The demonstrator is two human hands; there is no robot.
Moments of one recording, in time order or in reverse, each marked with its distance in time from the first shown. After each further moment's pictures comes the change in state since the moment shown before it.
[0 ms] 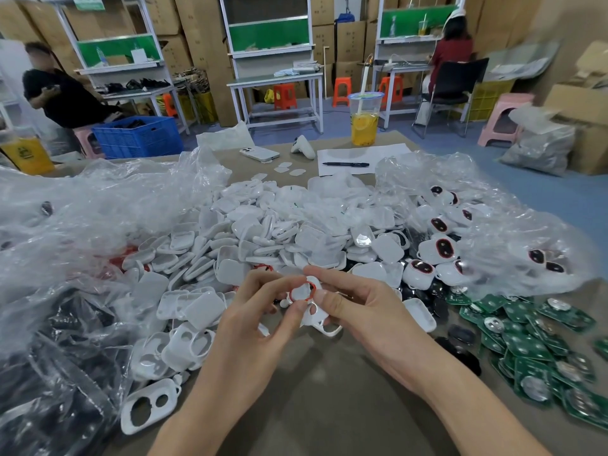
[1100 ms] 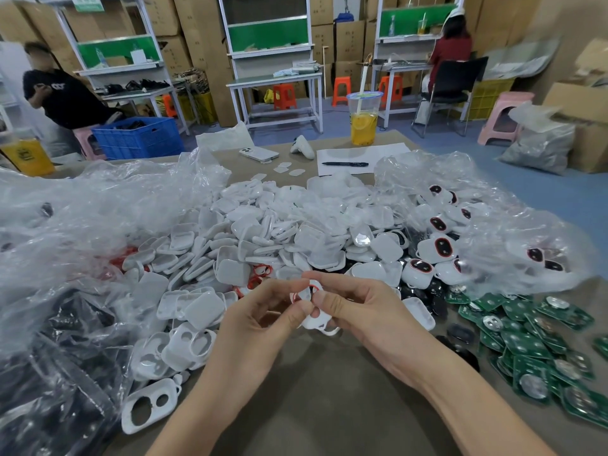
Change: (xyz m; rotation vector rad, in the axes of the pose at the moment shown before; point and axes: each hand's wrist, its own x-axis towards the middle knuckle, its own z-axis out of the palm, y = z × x) left_hand 0.003 -0.008 0.005 -0.458 -0.127 -0.275; right_hand 0.000 0.000 -0.002 0.092 -0.045 0.002
